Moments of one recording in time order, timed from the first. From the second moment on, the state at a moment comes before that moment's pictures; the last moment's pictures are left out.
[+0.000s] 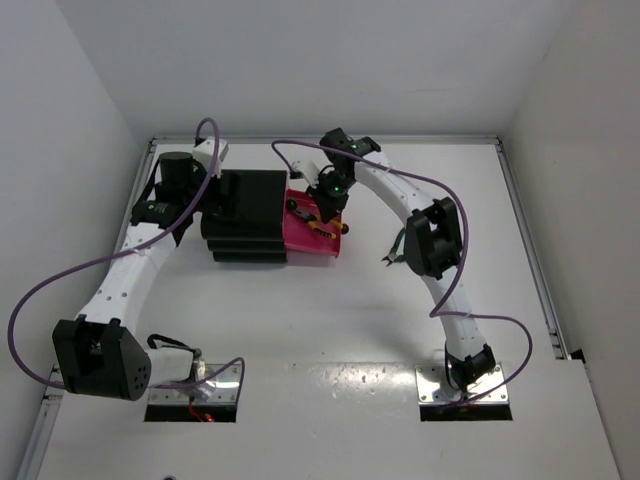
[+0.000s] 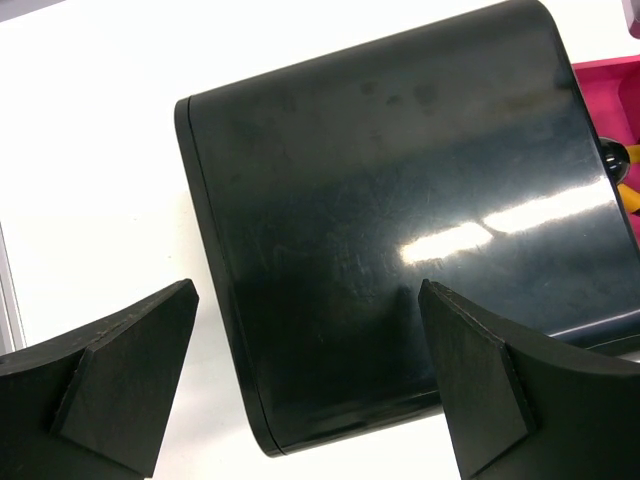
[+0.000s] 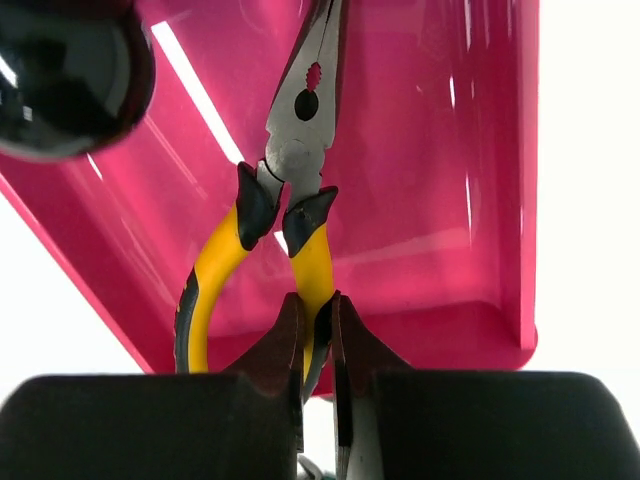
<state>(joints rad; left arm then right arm) -0.09 1.25 1.11 -0.40 0.10 0.15 0.52 2.39 2.22 -1.09 -0.42 -0.64</state>
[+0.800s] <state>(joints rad) -0.07 1.25 1.11 -0.40 0.11 0.14 0.54 2.40 2.14 -0.95 -0.46 -0.53</state>
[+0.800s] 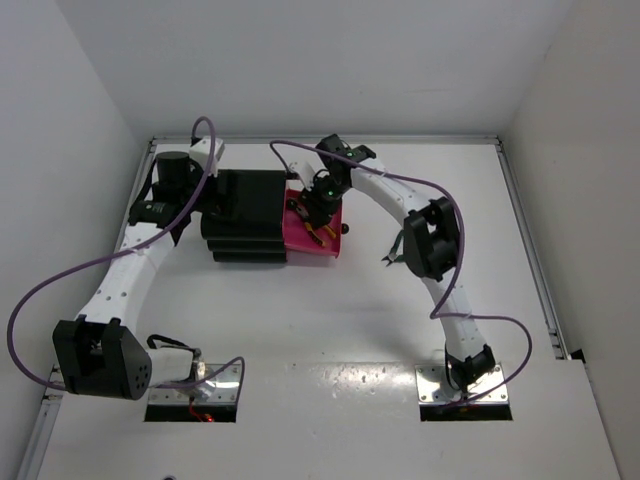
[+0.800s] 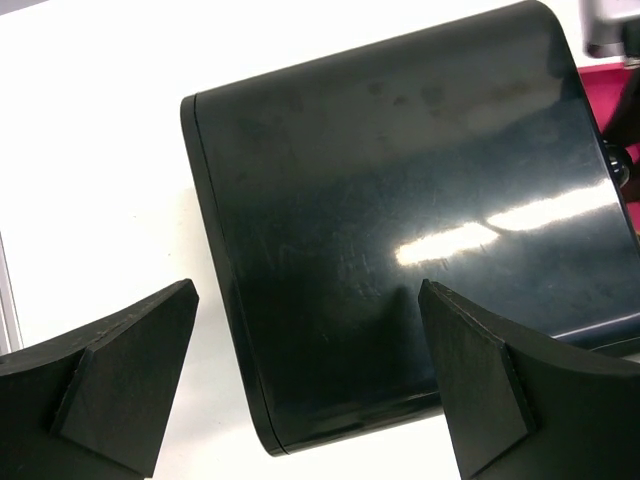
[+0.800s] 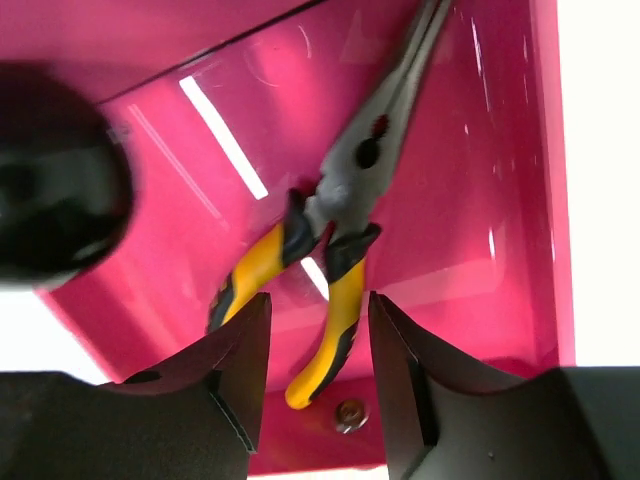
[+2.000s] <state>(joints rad) 0.06 1.18 1.17 -0.43 0.19 0.10 0.14 2.20 1.02 0.67 -1.24 1.09</state>
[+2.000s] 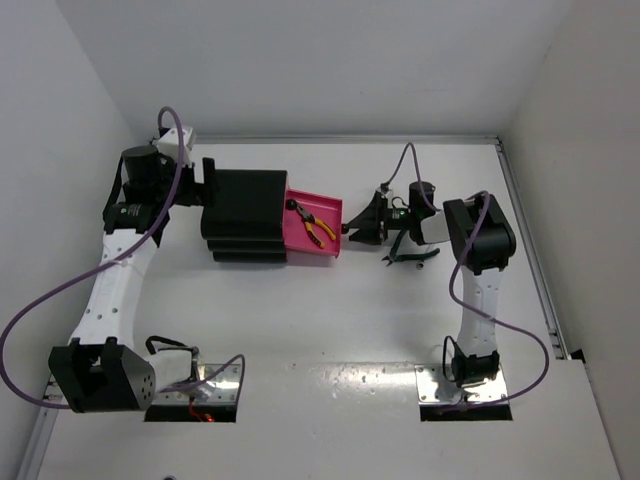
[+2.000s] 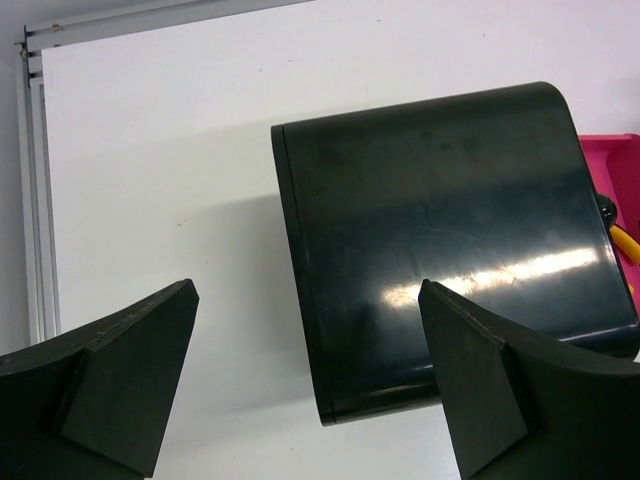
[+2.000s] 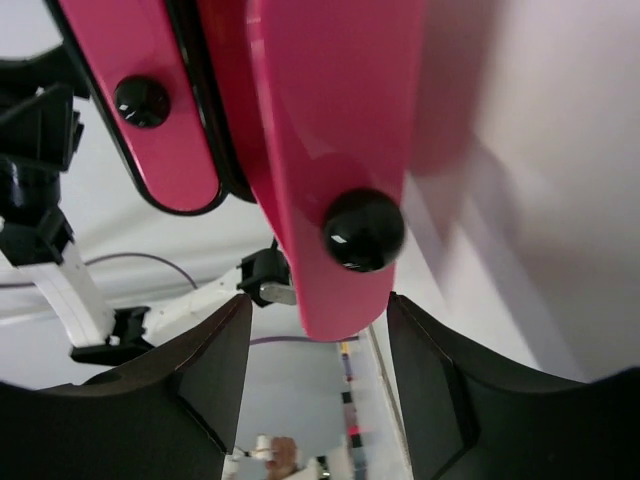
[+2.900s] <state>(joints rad) 0.11 1.18 1.15 -0.44 0.22 0.12 0.14 2.40 1.13 0.93 -1.24 1.33</state>
